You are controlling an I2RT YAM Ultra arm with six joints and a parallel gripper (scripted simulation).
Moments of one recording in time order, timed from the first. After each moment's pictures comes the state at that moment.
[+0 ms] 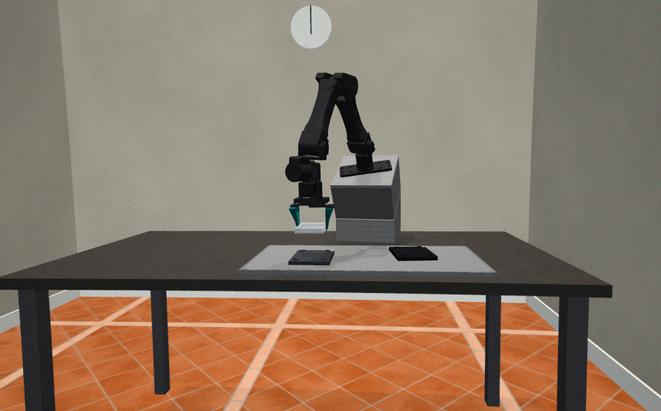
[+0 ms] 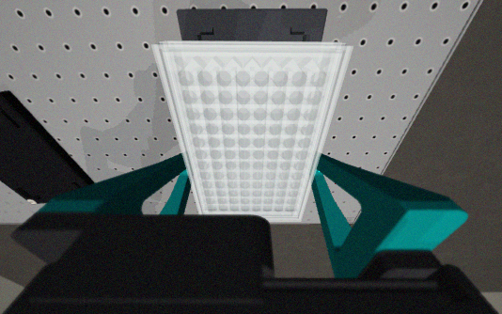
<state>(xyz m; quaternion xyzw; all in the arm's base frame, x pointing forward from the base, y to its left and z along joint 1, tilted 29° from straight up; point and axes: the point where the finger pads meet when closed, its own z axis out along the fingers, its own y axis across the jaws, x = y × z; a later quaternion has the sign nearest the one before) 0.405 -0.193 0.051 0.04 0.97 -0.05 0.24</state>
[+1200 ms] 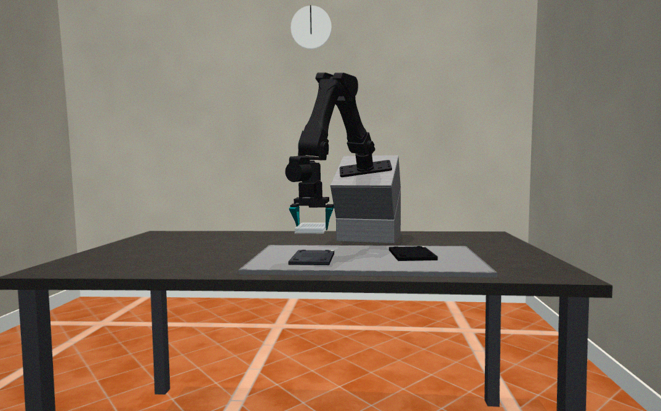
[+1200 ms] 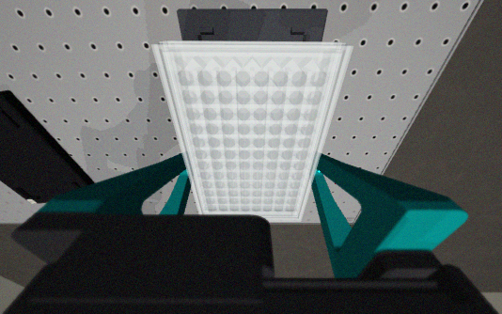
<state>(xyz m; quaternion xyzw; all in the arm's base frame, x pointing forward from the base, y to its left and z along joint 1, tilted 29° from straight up) 0.405 -0.193 0.051 0.04 0.97 -0.05 0.24</state>
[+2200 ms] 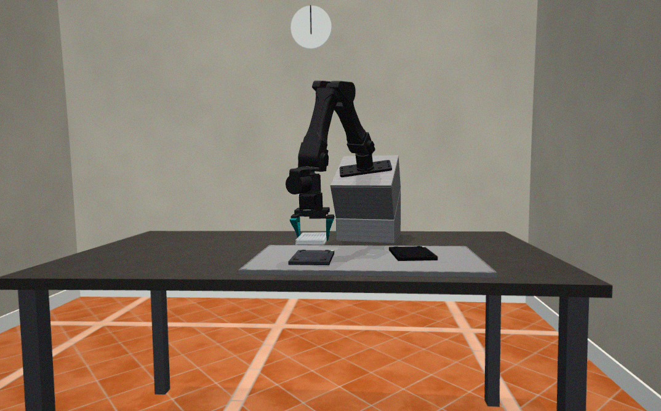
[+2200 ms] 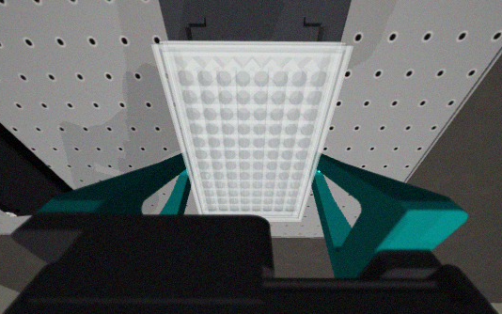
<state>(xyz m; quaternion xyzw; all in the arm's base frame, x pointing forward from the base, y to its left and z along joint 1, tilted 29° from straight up) 0.416 -0.196 0.019 0.04 0.97 -0.05 0.23</state>
